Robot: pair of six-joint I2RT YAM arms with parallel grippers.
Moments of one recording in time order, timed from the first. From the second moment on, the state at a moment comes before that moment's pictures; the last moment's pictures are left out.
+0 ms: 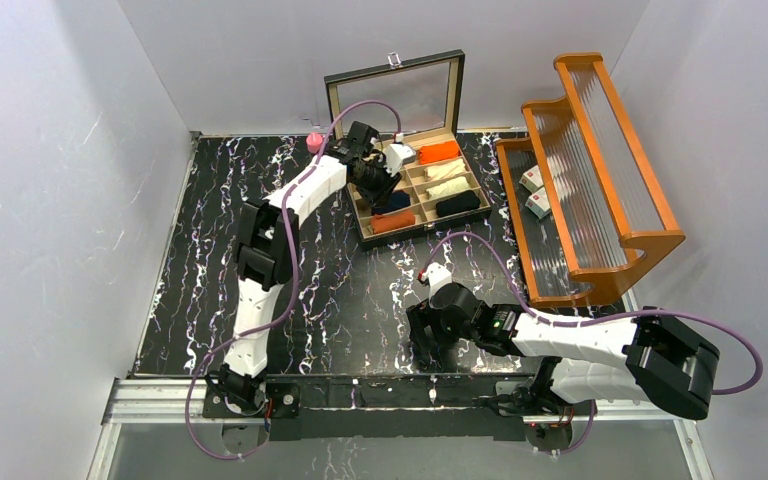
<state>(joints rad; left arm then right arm) -0.47 2.26 1.96 -0.70 0.37 0.45 1.09 1.17 0.43 -0.07 0.14 0.44</state>
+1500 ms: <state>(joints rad) -0.48 2.30 2.10 -0.85 0.44 0.43 1.09 1.17 0.44 -0.08 0.15 0.45</state>
